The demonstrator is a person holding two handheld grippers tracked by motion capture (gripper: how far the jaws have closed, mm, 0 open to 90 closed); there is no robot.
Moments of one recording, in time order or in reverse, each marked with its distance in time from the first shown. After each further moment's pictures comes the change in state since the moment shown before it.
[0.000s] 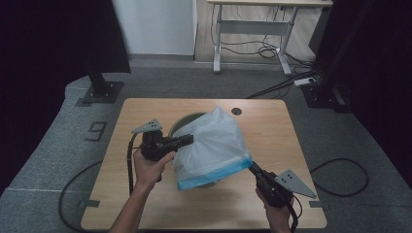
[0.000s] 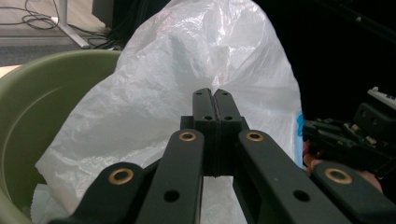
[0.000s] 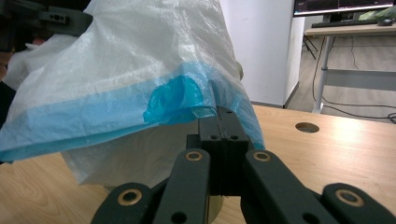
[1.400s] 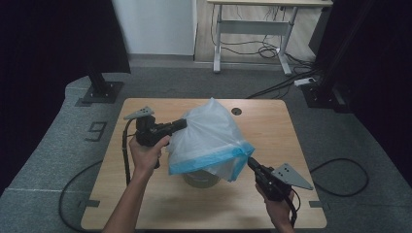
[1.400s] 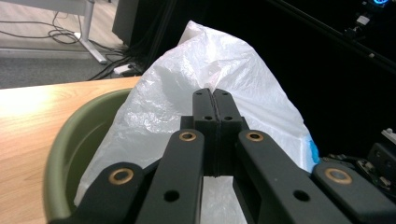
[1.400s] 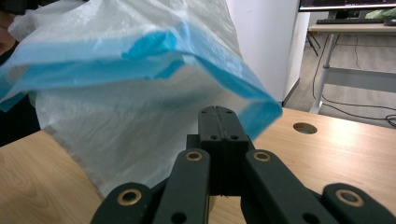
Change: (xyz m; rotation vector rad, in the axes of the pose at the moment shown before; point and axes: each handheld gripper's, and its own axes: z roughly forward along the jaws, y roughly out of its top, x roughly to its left) left arm 0.026 0.023 -0.006 -0.081 0.047 -0.061; right arm -0.007 0.007 0.011 0.041 0.008 -0.049
